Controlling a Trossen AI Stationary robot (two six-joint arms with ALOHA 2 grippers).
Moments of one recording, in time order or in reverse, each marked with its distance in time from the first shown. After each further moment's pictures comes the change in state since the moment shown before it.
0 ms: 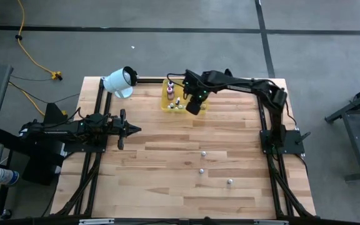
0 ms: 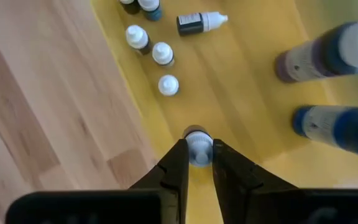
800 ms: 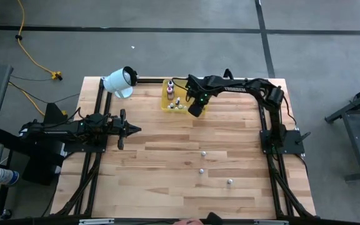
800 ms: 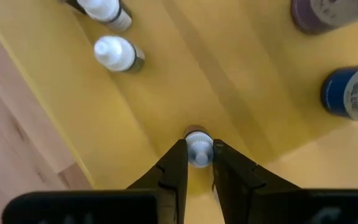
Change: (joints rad) left arm 0.000 0.000 0.000 0.000 0.000 0.000; right arm -0.064 0.063 -0.174 0.164 -0.037 0.048
